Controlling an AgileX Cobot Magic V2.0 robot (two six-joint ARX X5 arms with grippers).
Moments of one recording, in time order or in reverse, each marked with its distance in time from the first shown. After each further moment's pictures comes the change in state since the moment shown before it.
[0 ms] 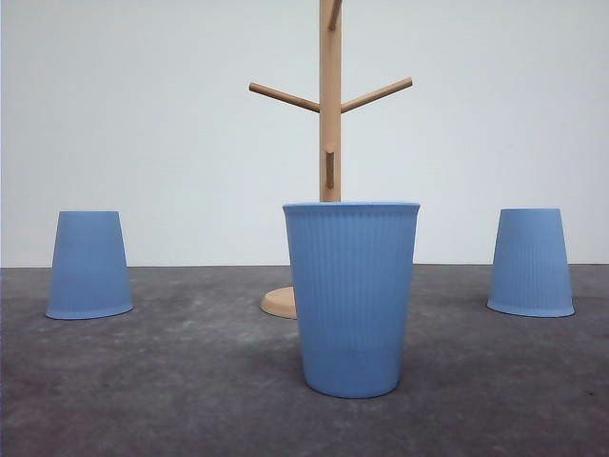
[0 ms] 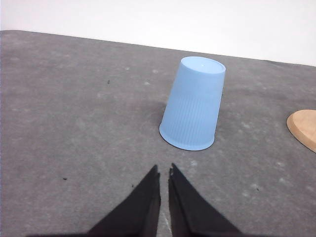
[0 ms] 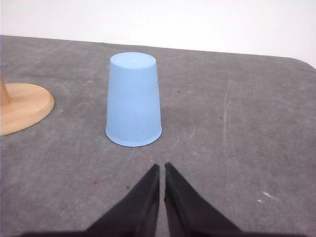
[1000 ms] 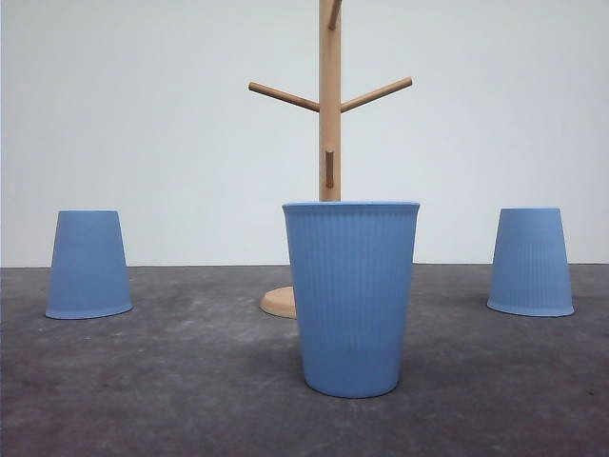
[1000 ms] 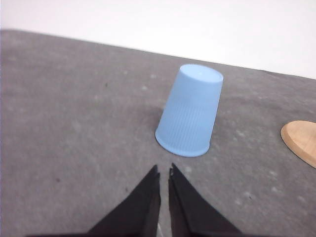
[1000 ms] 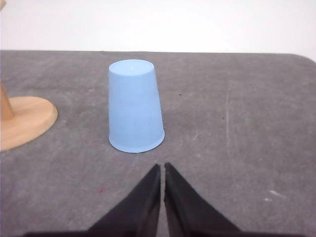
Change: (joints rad) left_arx 0.000 0.001 0.004 0.006 0.003 -0.061; right_arx 0.000 0.000 0.001 0.014 0.002 0.089
